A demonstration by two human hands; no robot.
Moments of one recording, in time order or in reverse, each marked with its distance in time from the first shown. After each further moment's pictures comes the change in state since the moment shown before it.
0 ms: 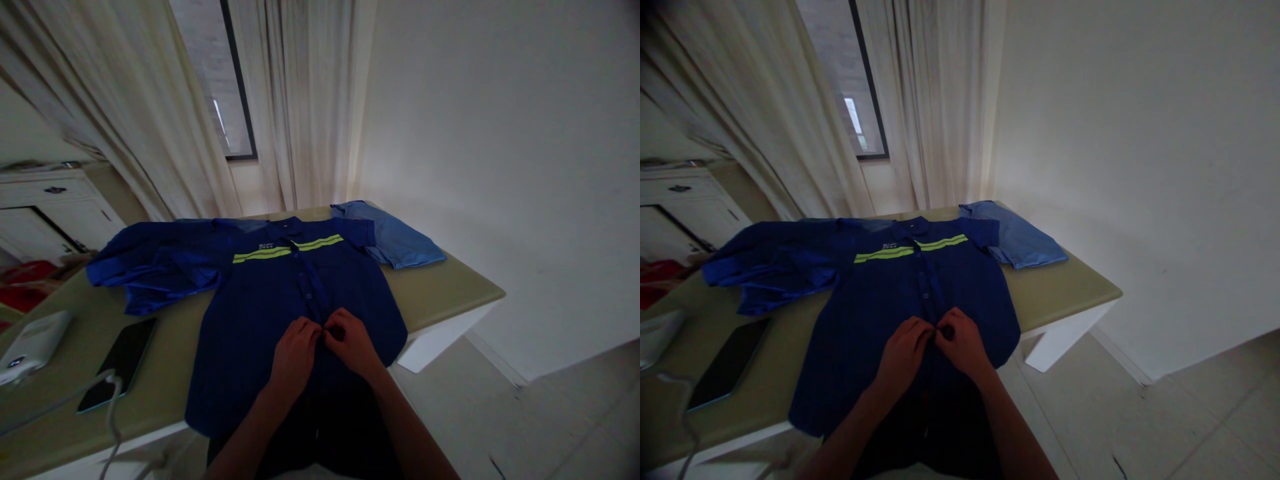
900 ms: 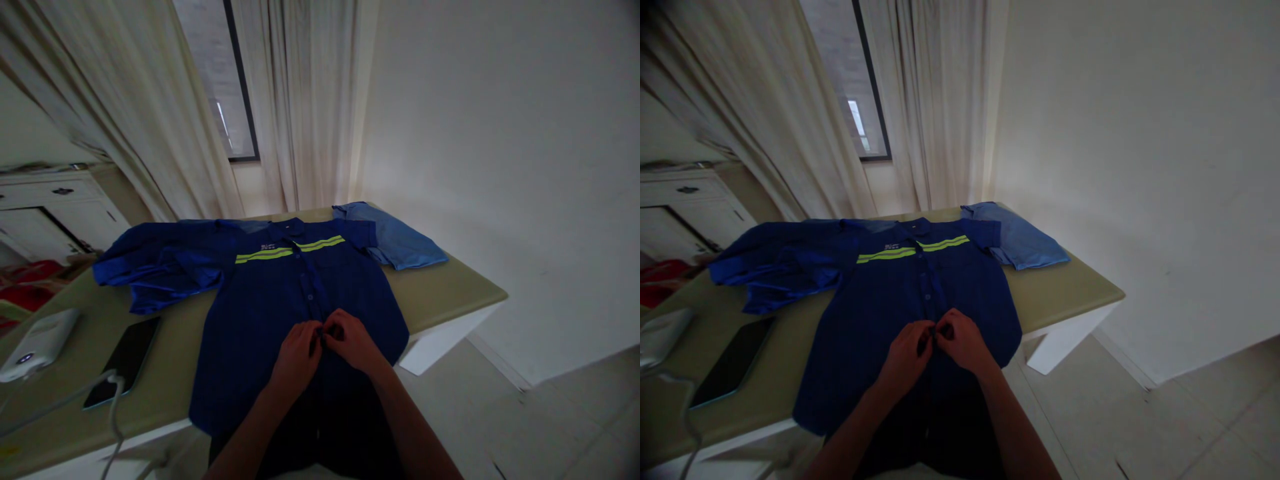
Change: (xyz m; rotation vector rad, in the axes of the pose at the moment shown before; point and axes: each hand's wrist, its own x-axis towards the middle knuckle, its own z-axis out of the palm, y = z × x) left_hand -0.006 -0.014 0.015 -0.094 0.080 0.063; right_hand 0.007 -0.002 -0.006 0.018 -0.142 0.055
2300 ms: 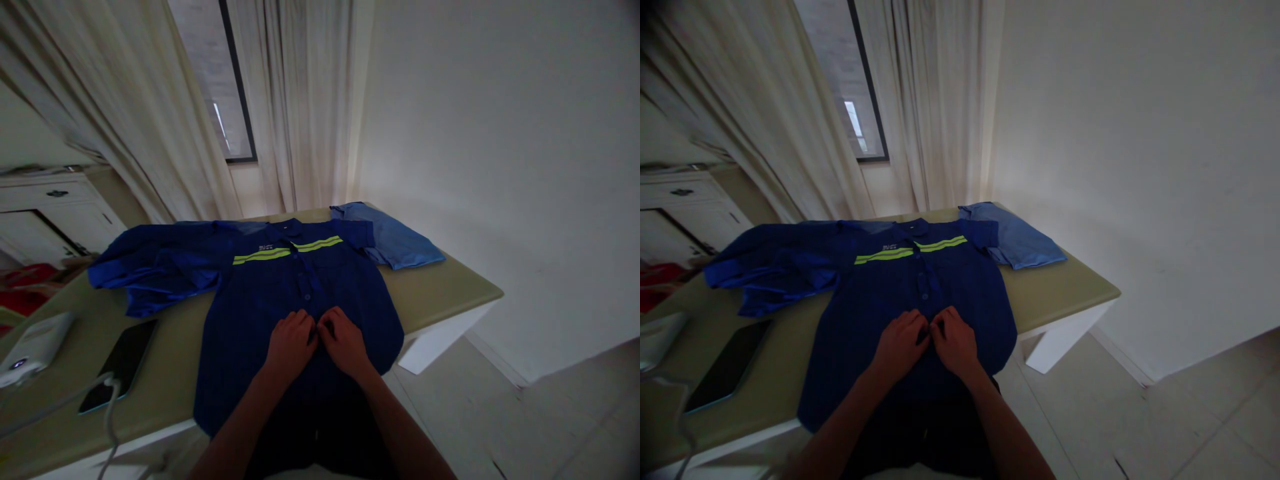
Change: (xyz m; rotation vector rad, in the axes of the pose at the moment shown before) left_hand 0.028 0.011 -0.026 0.359 -0.188 0.003; right_hand -0.001 -0.007 0.021 -0.192 0.189 0.020
